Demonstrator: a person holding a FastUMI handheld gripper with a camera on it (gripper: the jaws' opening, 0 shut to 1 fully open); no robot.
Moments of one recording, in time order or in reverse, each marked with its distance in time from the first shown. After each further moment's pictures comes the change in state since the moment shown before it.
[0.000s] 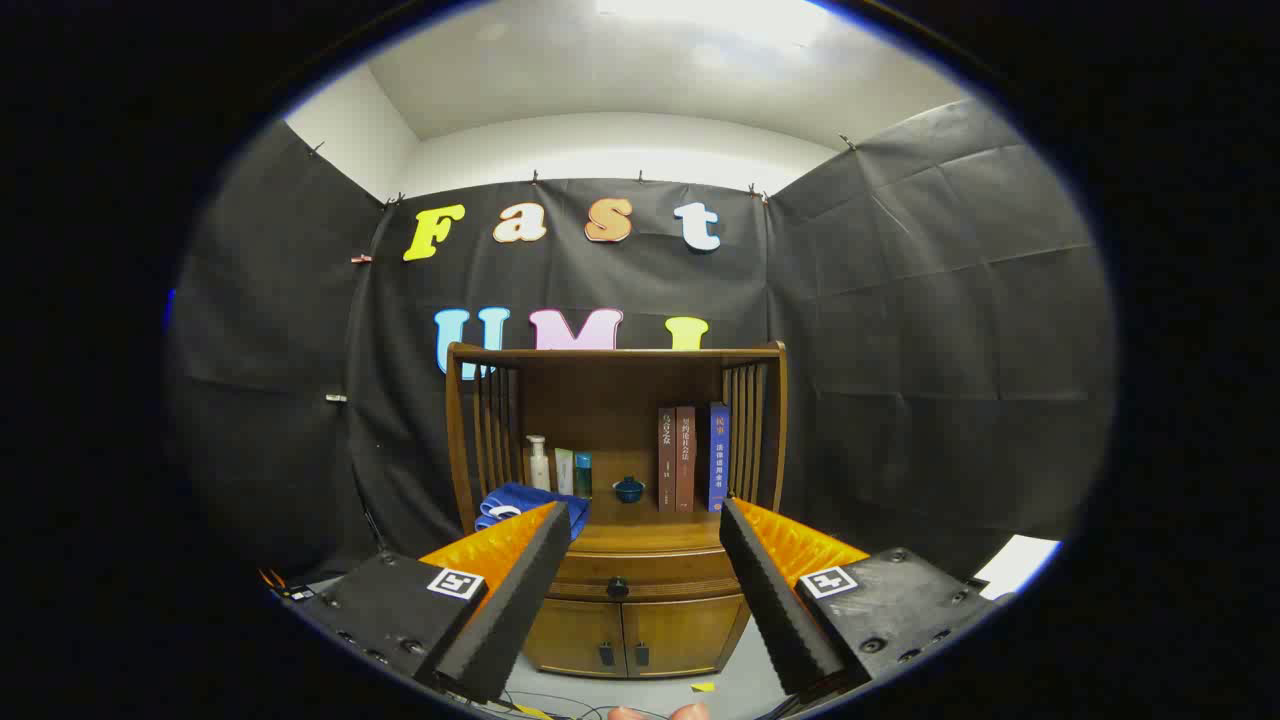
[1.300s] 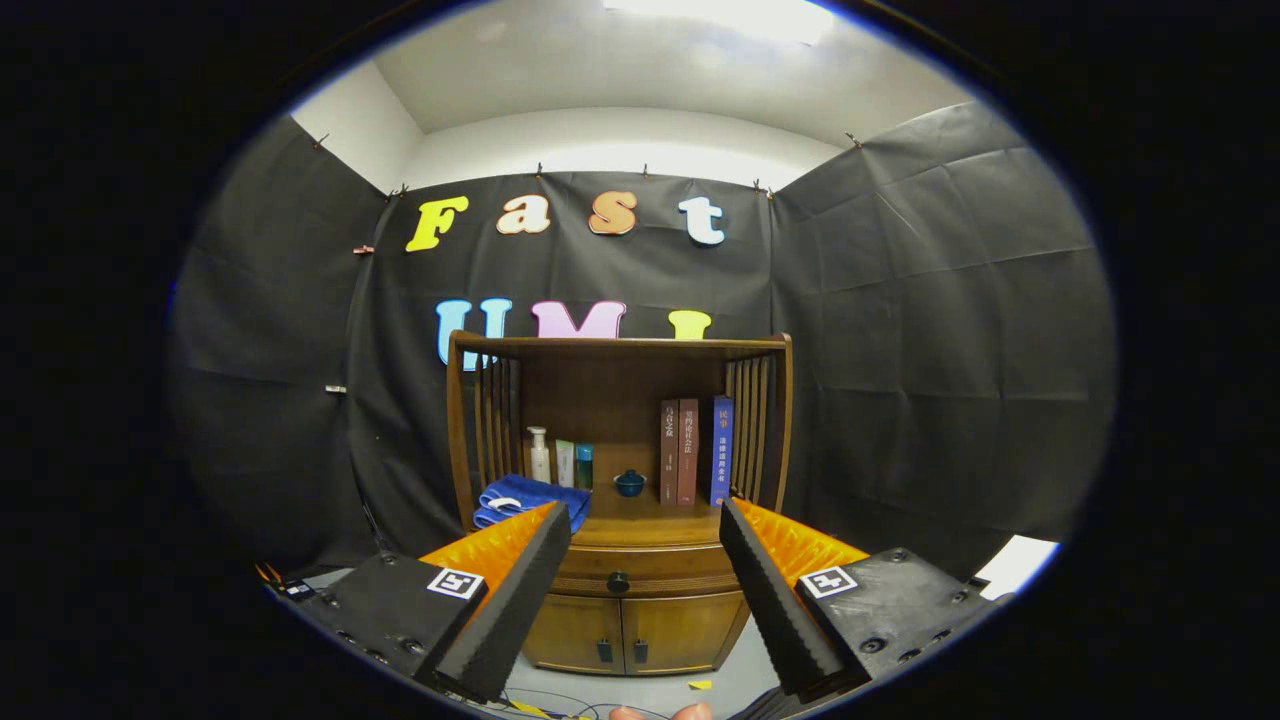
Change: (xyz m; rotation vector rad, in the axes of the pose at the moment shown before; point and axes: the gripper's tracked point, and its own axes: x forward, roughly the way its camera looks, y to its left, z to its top) arm 0.009 0.005 -0.015 -0.007 0.019 -0.004
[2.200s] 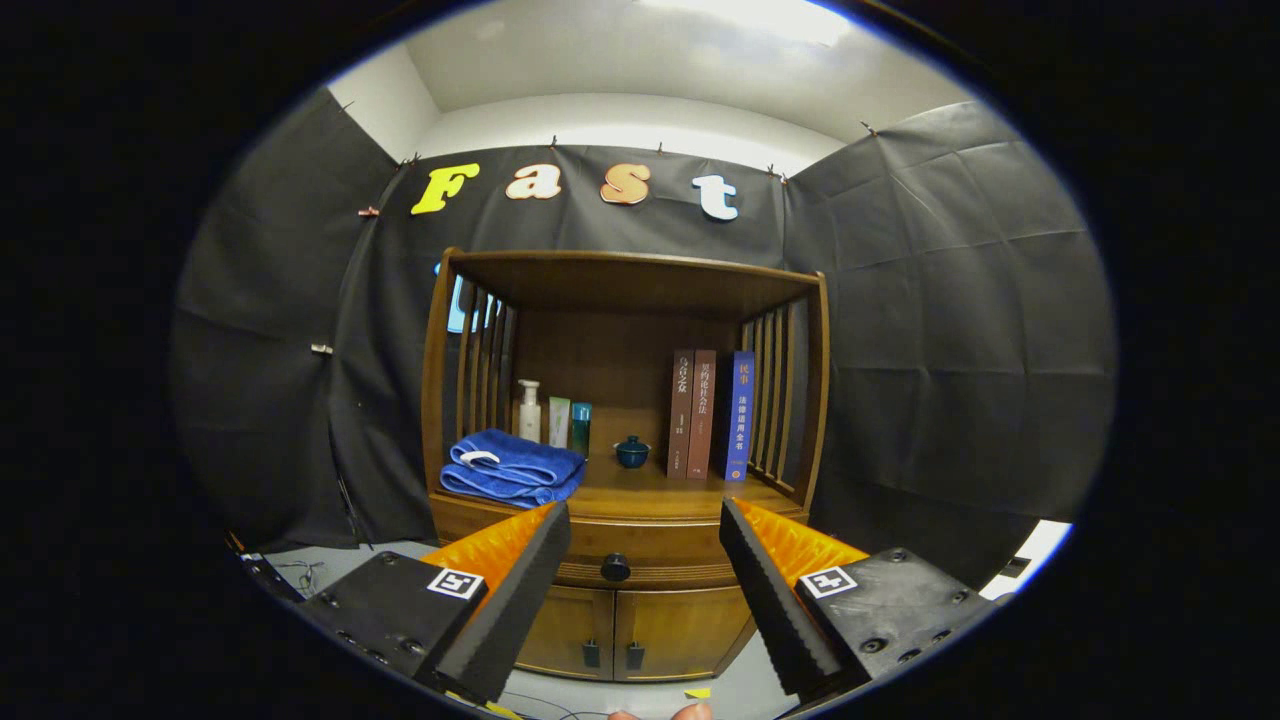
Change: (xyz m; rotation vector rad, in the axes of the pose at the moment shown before) arm 0.077 0.028 -0.127 -0.063 0.005 0.000
